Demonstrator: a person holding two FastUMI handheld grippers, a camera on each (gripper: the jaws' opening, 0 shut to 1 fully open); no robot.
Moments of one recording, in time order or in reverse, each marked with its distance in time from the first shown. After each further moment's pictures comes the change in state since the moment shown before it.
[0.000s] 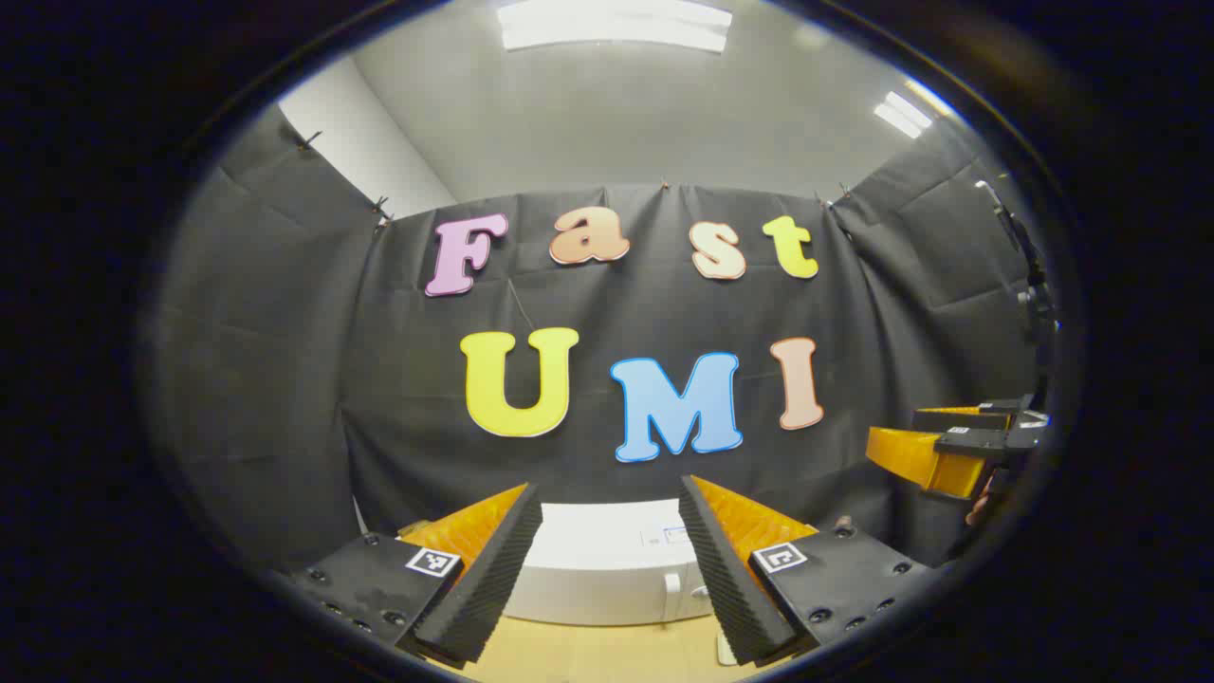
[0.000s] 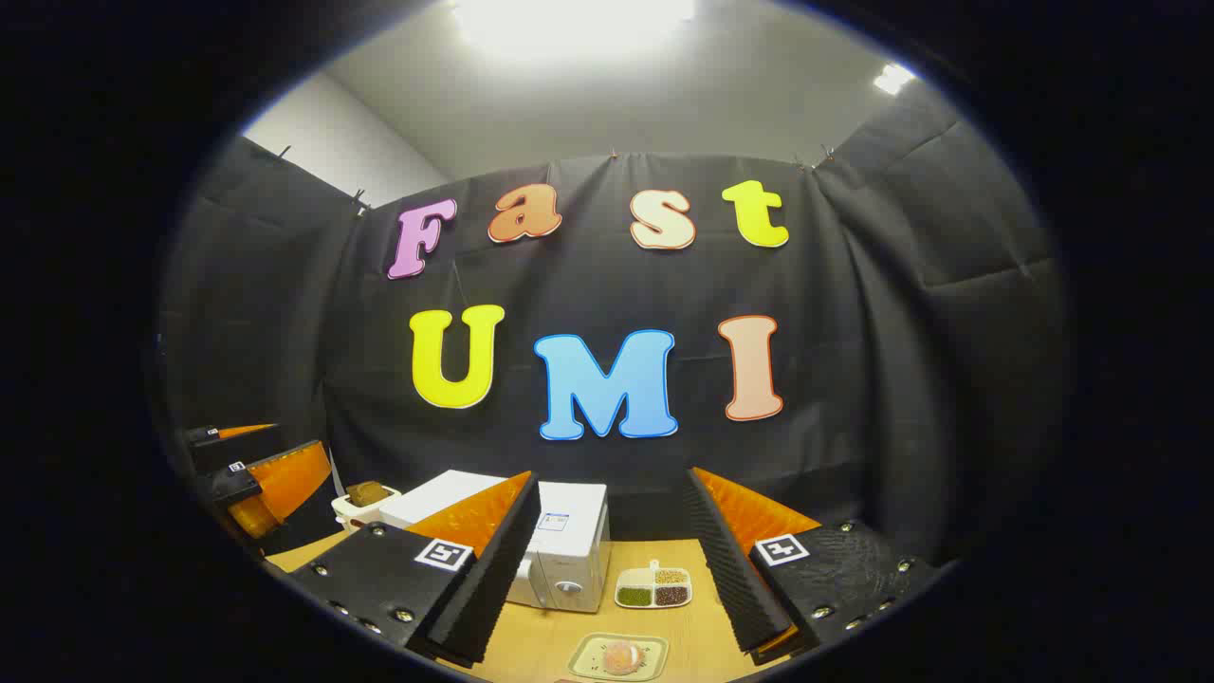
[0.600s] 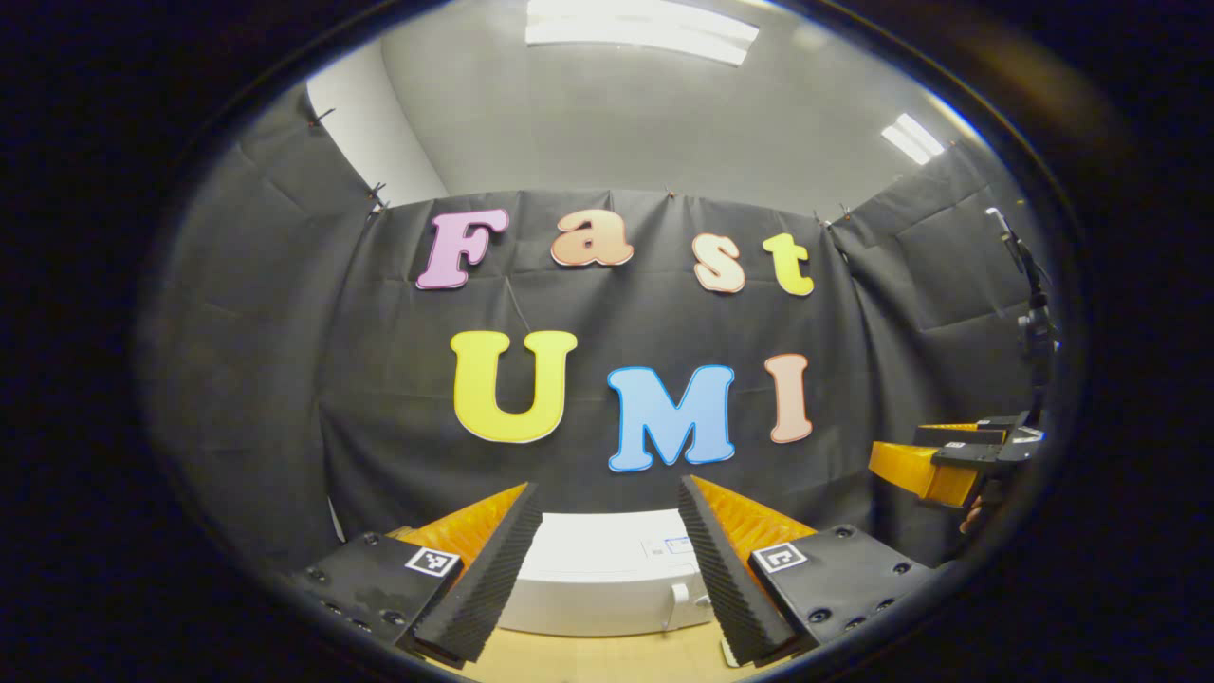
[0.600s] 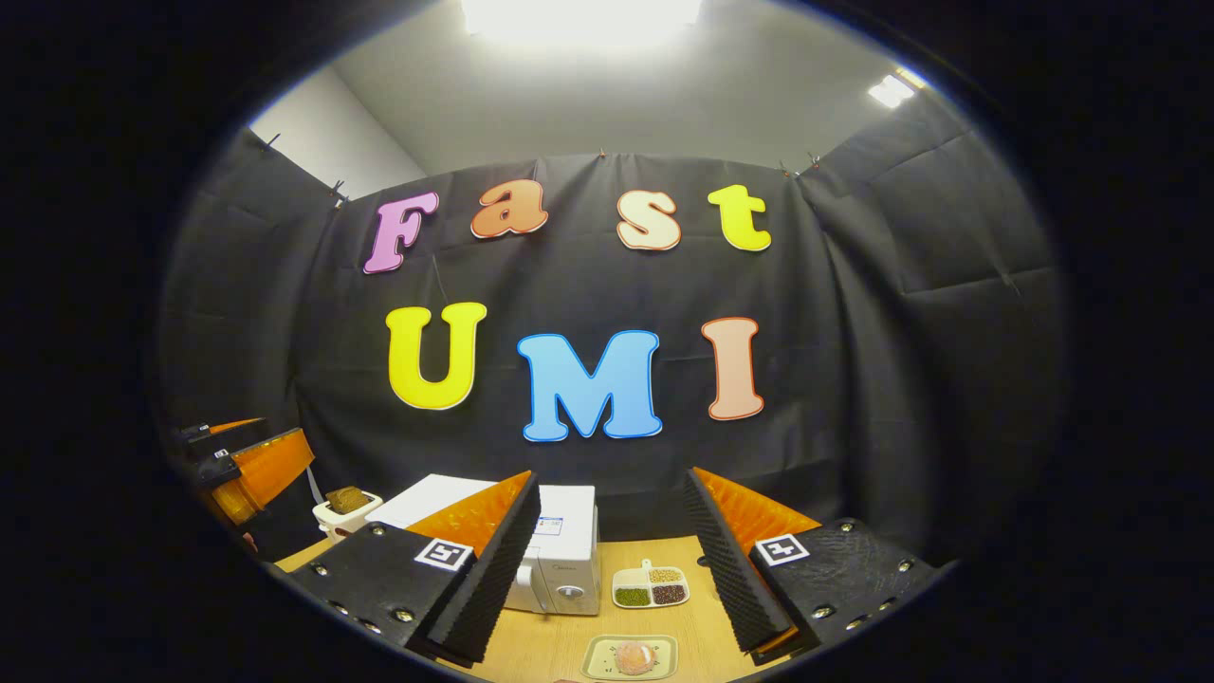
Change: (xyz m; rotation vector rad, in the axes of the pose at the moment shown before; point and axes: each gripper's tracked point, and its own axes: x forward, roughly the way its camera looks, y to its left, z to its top) left arm 0.027 0.048 -0.003 -0.051 -0.039 -0.076; right arm 0.008 0.027 -0.004 -0.008 -0.008 -0.101
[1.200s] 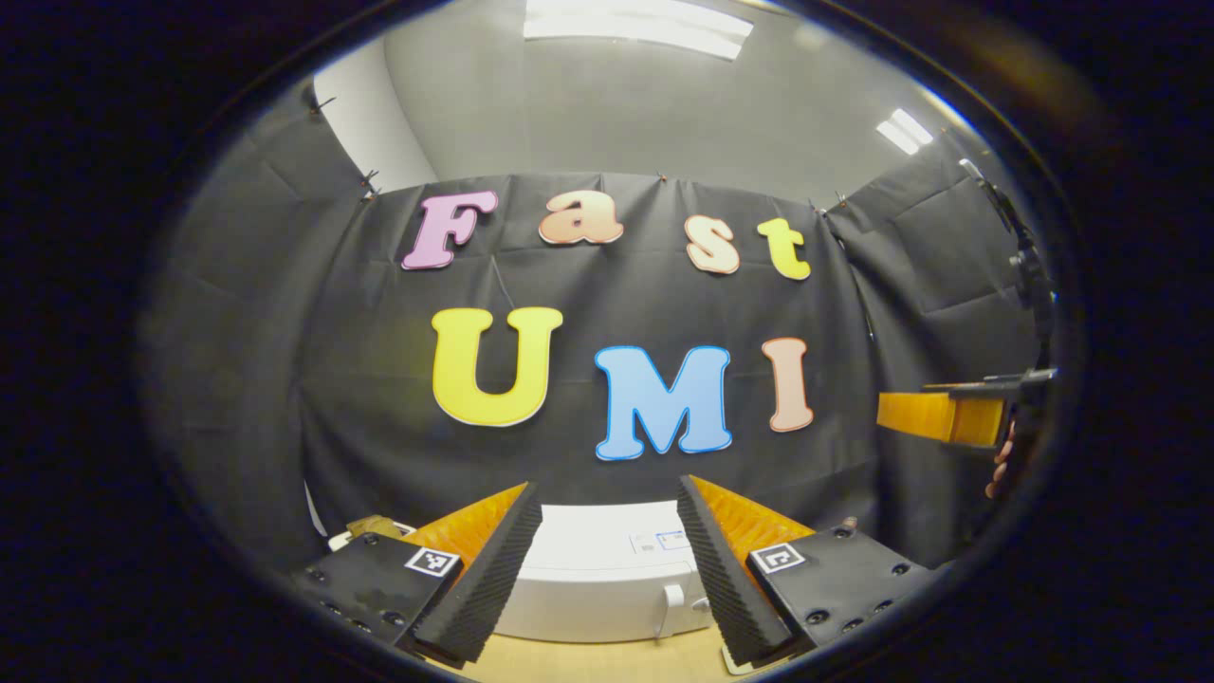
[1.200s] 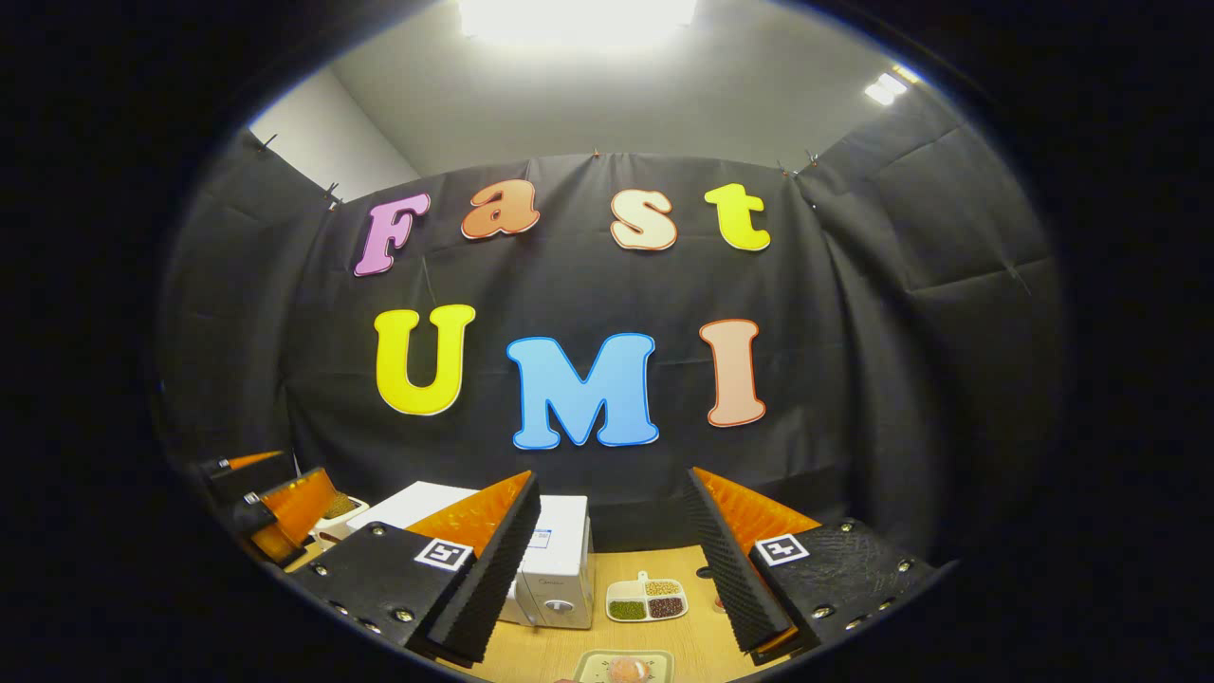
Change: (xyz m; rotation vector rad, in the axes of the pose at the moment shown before) left arm 0.054 -0.036 -0.085 -0.018 0.024 -0.017; right arm 0.040 -0.019 -0.011 0.005 -0.020 0.019
